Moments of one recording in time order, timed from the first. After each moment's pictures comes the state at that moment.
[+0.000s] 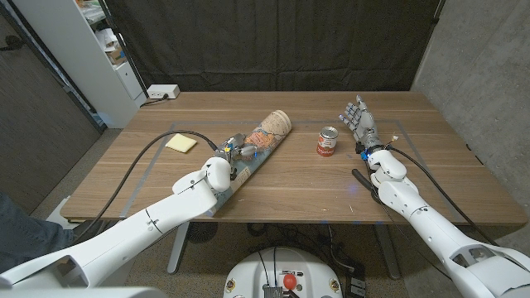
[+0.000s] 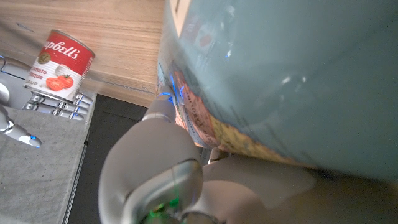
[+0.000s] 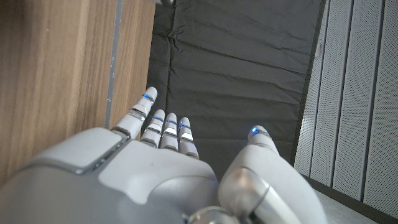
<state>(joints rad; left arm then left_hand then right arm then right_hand) 0.86 0.71 0.71 -2.03 0.12 0.78 0.28 0.81 0.06 0.34 -0.17 0.20 0.26 0.14 0.25 0.21 0.24 0.15 0.33 0.26 0.44 0.15 0.34 0.25 0.58 0.21 0.44 0.23 -0.82 -0.42 -0.33 -1.20 0.72 0.37 0.04 0.25 -0.04 0.20 -0.02 0.30 0.15 0.07 0.20 0.18 0.12 0.09 0.19 0.18 0.09 0.04 0.21 0.23 0.33 0.01 0.20 0.17</state>
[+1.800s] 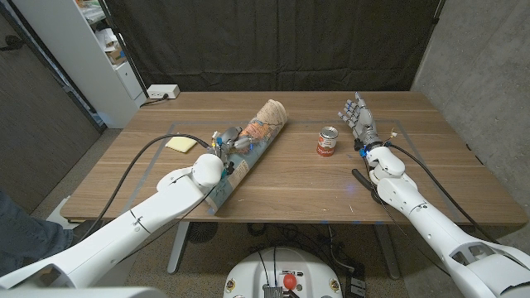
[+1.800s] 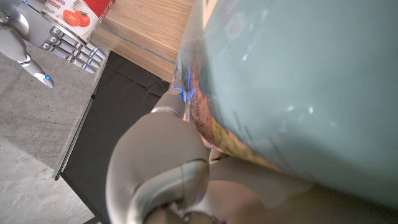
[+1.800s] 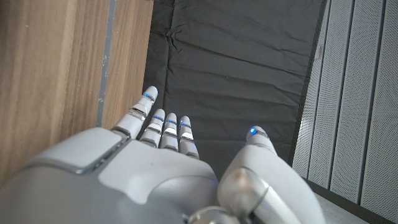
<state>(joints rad) 0.94 0.73 0.57 -2.04 -0.09 0.59 0.36 0.93 0.09 0.39 -0.17 0.24 0.32 0.15 0.26 0.22 0.30 0.12 0.36 0.29 0.48 0.15 0.35 0.26 0.63 0.22 0.46 0.22 -0.81 -0.43 -0.34 -1.22 0.70 0.35 0.01 0.24 -0.03 0.19 -0.03 0.30 0.16 0.08 0.20 0.18 0.12 0.09 0.19 0.18 0.10 0.04 0.22 0.23 0.34 0.01 0.20 0.17</state>
